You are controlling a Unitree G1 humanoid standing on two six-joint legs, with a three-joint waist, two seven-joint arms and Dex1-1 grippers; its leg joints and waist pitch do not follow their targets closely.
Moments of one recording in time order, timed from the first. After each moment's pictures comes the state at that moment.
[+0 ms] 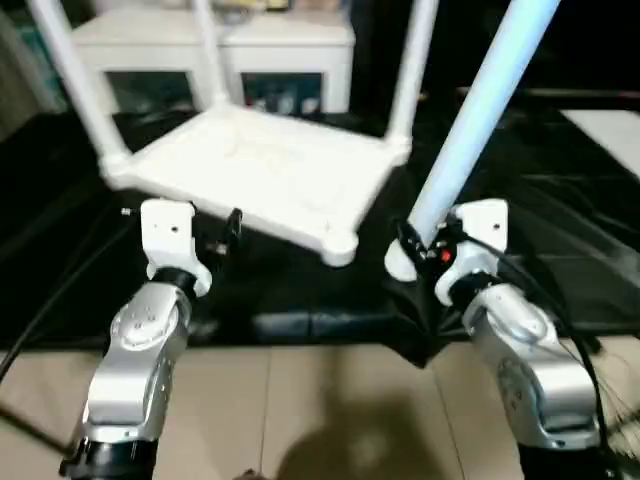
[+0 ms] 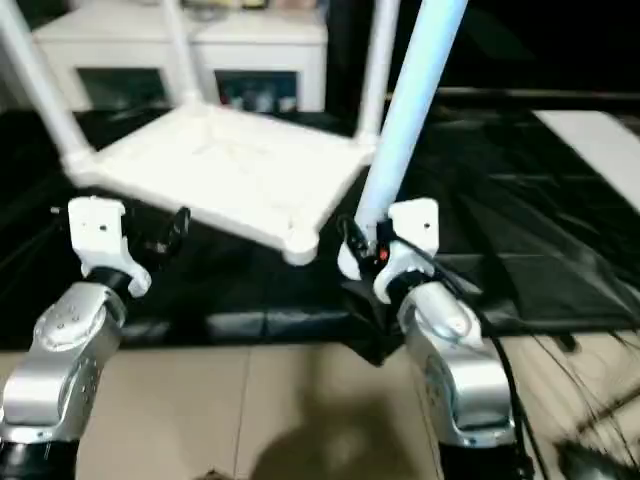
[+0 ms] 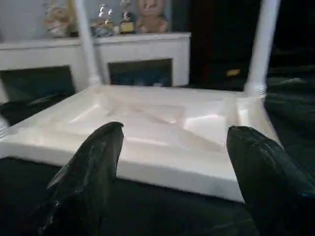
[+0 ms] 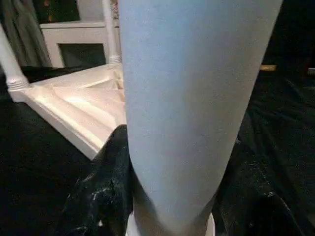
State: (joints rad) left arm -0.20 0.19 0.07 -0.16 -0.16 0.31 -0.12; right arm -0.20 -0.12 0.01 -0.26 0.21 0.51 0.20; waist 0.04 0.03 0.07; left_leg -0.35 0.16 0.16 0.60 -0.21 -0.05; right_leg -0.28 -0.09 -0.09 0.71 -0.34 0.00
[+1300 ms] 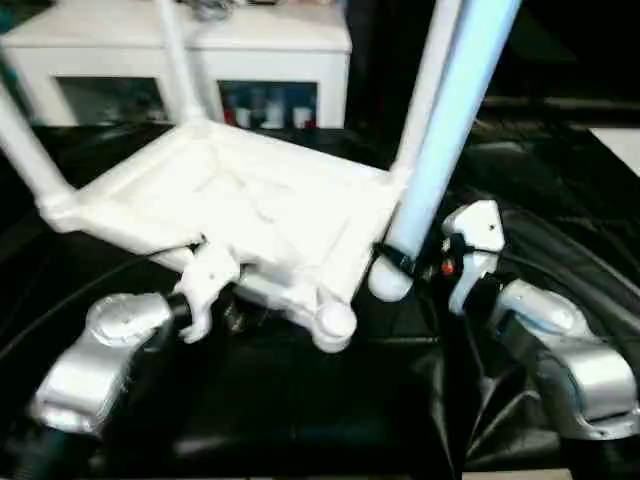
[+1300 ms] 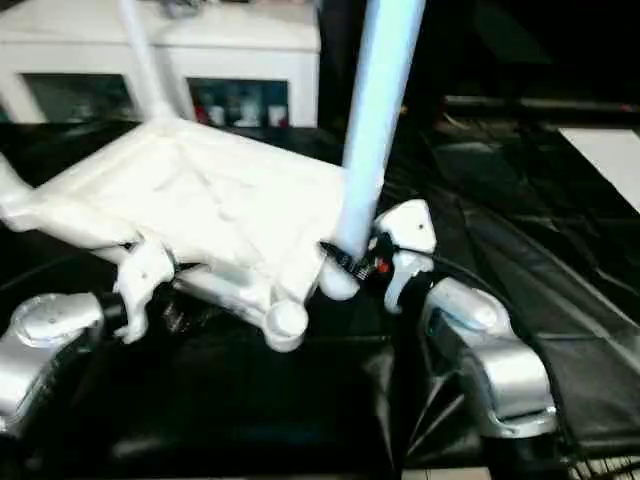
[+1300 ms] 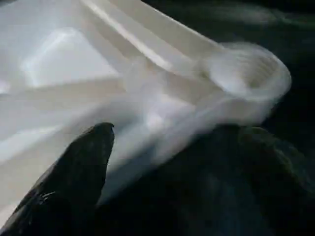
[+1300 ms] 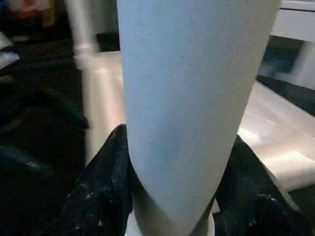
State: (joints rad) left arm -0.28 0.62 -0.22 0.07 -0.14 0.26 -0.94; right arm -0.23 -0.38 0.06 -0.26 0.36 0.54 0.64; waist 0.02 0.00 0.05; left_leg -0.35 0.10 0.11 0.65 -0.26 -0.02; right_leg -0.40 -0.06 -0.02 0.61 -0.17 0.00
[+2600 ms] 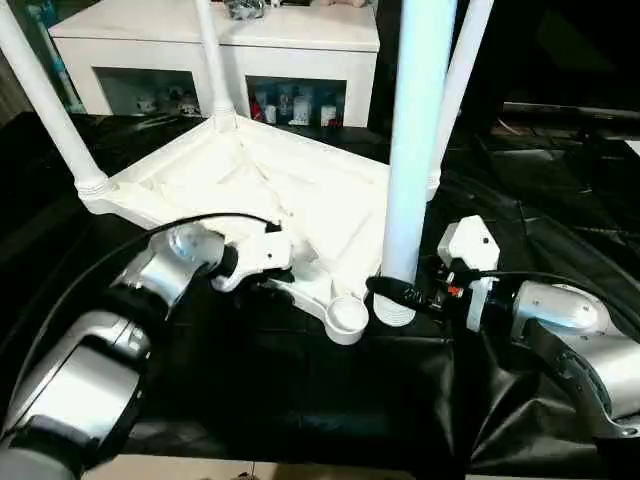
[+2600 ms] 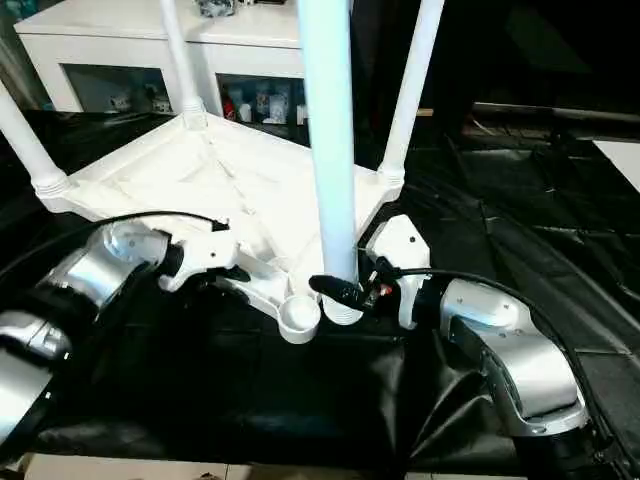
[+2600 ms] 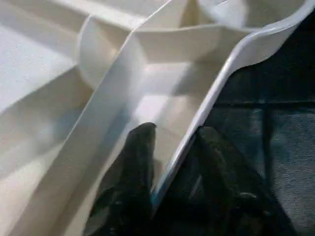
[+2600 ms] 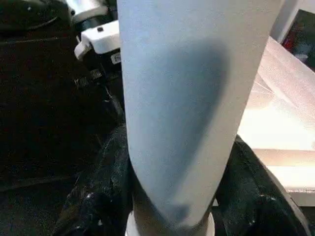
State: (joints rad) left arm -0.88 0.43 -0.47 0.96 0.17 -0.19 -1.21; right arm -0.24 -0.51 0.12 -0.26 0.34 0.51 0.80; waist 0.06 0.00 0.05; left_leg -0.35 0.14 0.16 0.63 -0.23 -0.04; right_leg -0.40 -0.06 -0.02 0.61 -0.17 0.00
